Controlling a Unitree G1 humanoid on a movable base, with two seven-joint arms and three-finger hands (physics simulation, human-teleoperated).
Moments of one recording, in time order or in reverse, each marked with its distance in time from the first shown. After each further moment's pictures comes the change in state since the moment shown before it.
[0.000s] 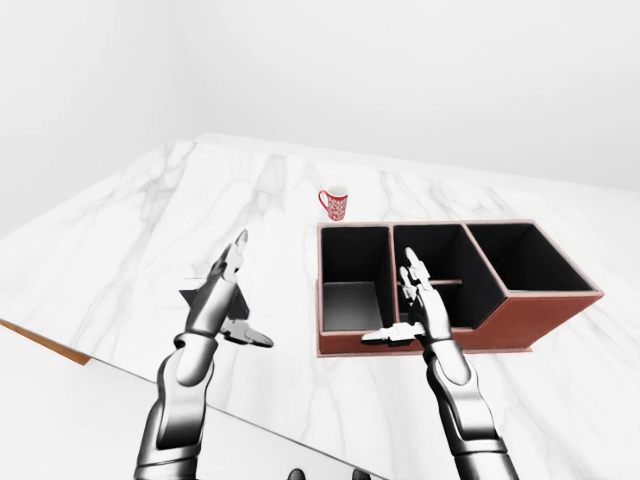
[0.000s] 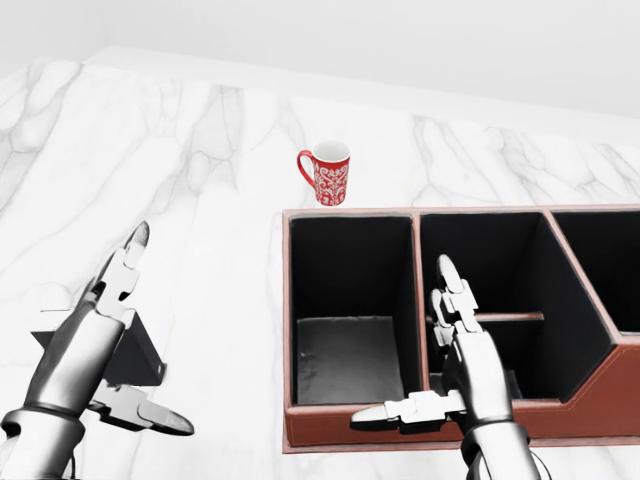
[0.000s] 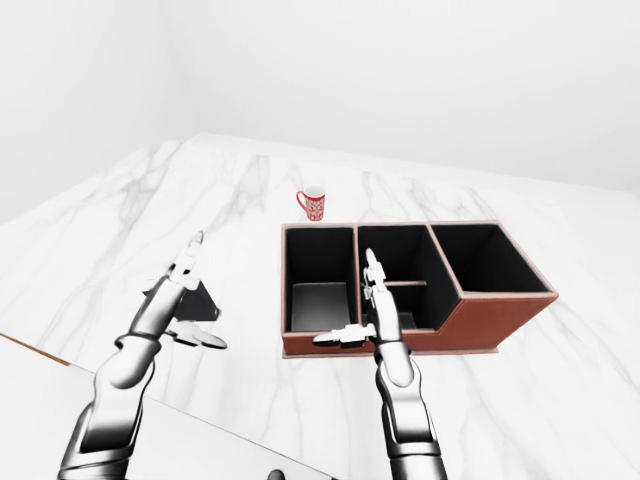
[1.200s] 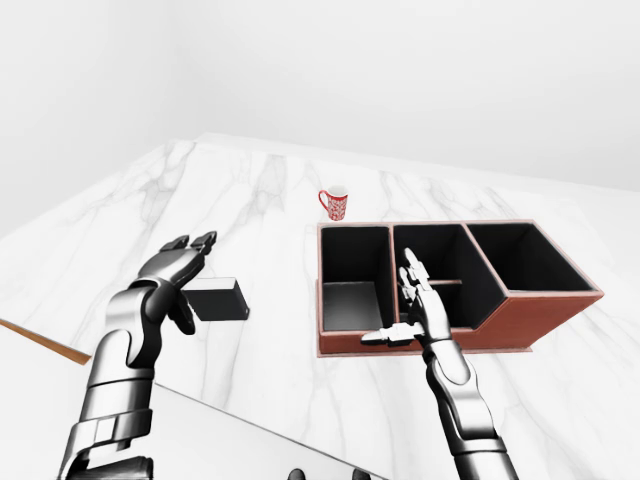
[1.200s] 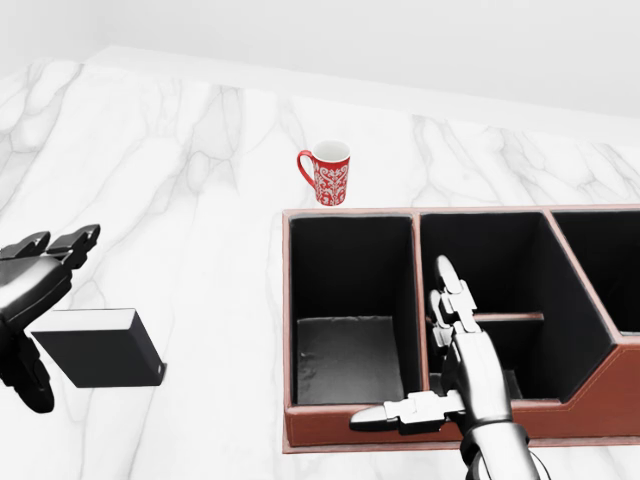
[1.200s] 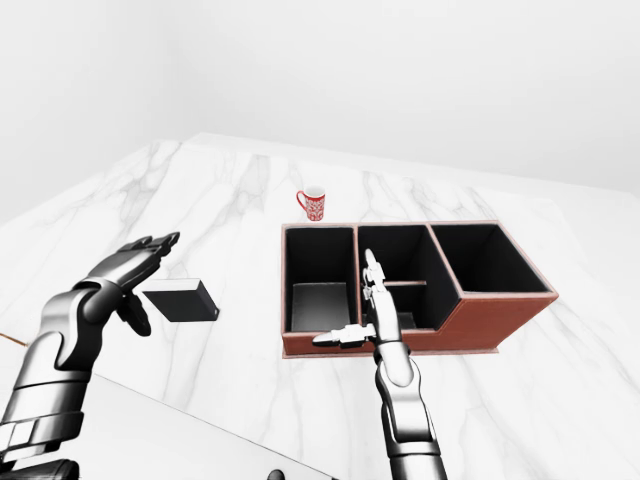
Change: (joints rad) left arm -0.349 0.300 0.096 0.351 0.551 0.000 -0.357; right arm -0.002 0.000 0.002 0.007 -0.001 0.000 0.003
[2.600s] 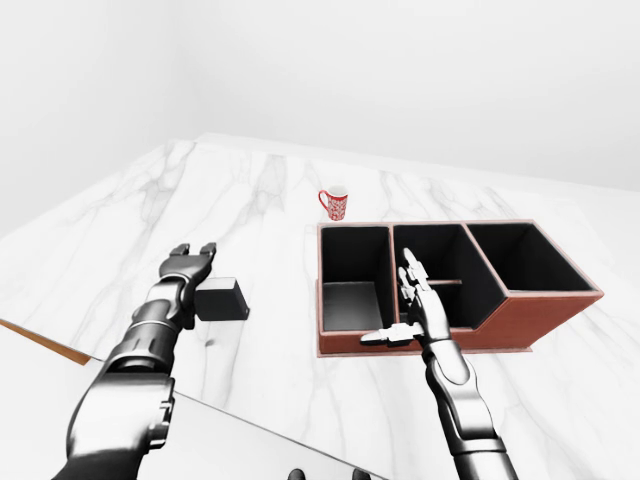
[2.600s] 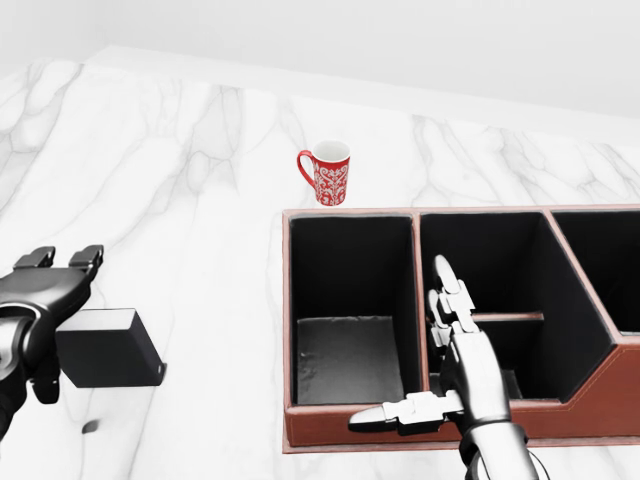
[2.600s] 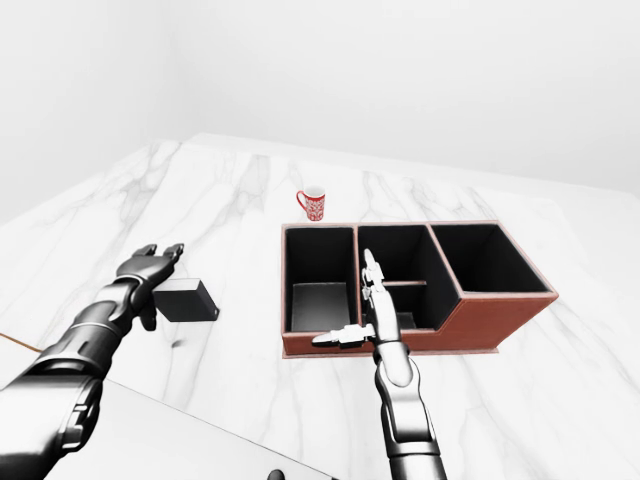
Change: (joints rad) left arm -0.432 0.012 -0.245 0.992 0.202 0.000 0.529; right arm 0.000 0.001 0.003 0.000 -0.004 -0.002 0.004
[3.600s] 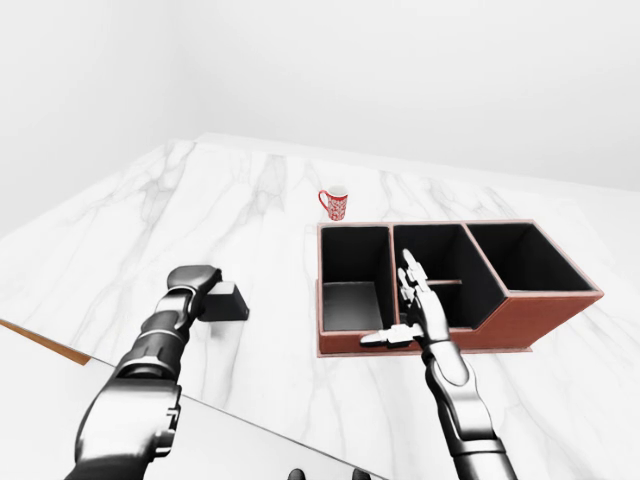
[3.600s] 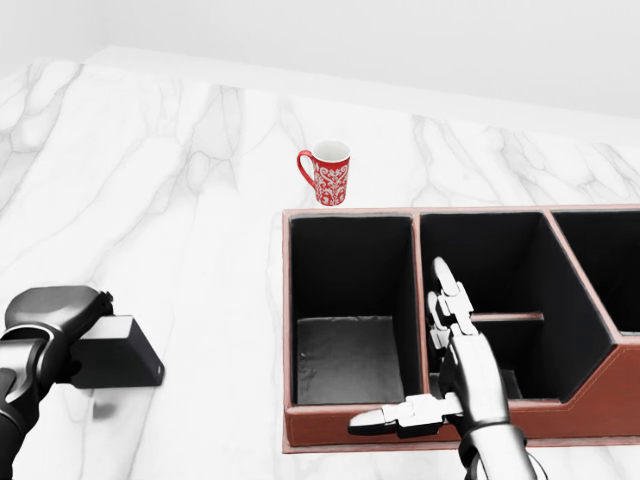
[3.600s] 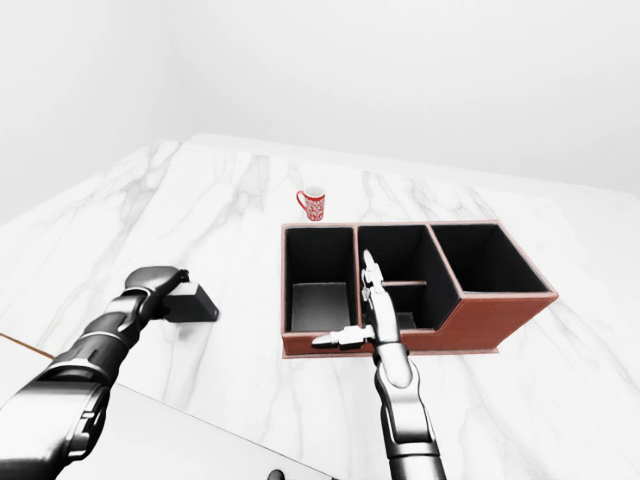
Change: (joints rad) left arm 0.036 -0.033 -0.022 0.035 -0.011 0.000 0.084; right arm 0.004 0.000 0.002 0.008 -0.002 -0.012 0.004
